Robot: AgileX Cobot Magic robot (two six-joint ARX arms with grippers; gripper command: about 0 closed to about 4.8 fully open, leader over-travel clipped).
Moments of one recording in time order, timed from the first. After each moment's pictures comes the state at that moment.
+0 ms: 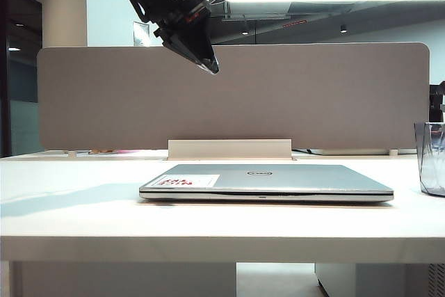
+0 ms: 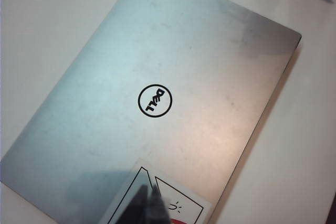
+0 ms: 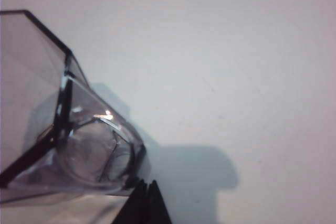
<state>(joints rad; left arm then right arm) -0.49 1.87 1.80 -0.80 0.35 0.52 -0.28 1.39 0.66 0.06 -0.11 -0.07</state>
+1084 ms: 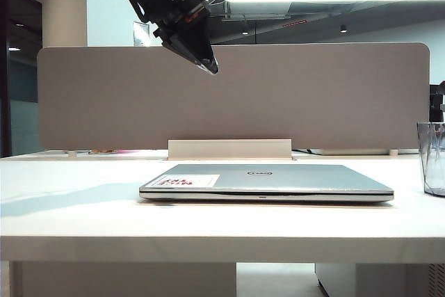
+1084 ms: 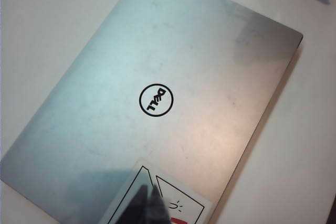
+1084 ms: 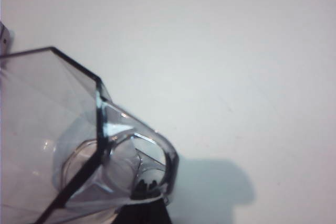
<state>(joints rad) -0.49 1.87 1.80 -0.81 0.35 0.52 -0.28 1.39 0.66 0.12 -0.16 -0.02</state>
